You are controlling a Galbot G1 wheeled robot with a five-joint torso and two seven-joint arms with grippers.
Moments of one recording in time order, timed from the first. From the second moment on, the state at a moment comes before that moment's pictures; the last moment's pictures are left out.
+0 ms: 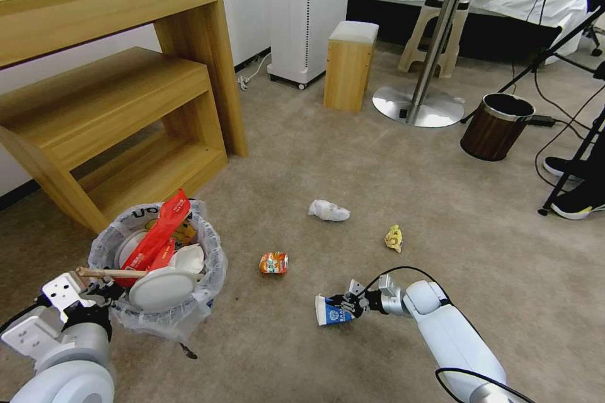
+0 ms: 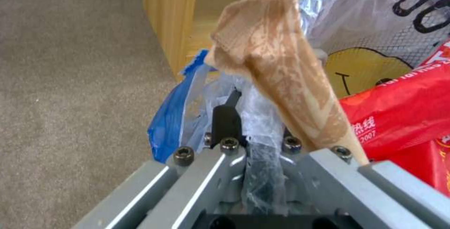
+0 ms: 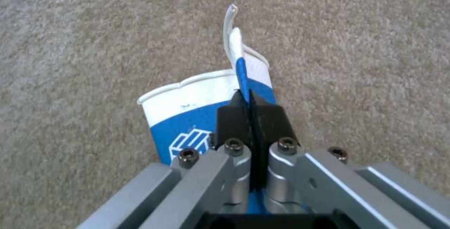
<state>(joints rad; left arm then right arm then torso) 1.64 -1.42 -0.82 -2.39 -0.74 0.49 -0.60 -0.79 1.29 0.27 0.86 -0.21 0.15 -1.04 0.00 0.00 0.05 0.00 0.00</state>
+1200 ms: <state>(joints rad) 1.69 -1.48 -0.65 -2.39 -0.68 0.49 -0.58 -0.68 1.29 0.04 1.49 0.91 0.13 -1.20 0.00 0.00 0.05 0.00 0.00</state>
